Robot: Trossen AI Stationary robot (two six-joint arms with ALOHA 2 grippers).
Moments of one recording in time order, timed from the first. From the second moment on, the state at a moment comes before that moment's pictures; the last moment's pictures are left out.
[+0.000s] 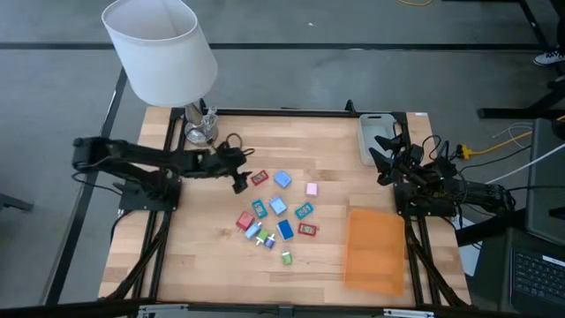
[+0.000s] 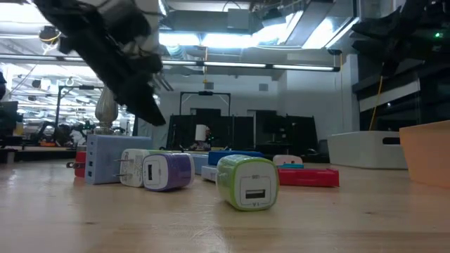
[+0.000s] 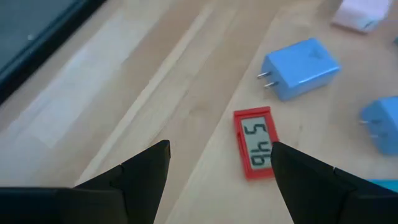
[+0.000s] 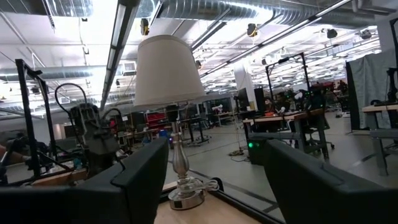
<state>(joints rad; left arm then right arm) 0.16 1.27 0.55 -0.08 -0.30 -0.20 -0.12 0.00 0.02 0.38 0.33 0.07</state>
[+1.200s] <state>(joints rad) 0.13 1.56 0.70 -0.12 -0.34 -0.31 -0.12 0.00 0.02 0.35 0.32 0.07</state>
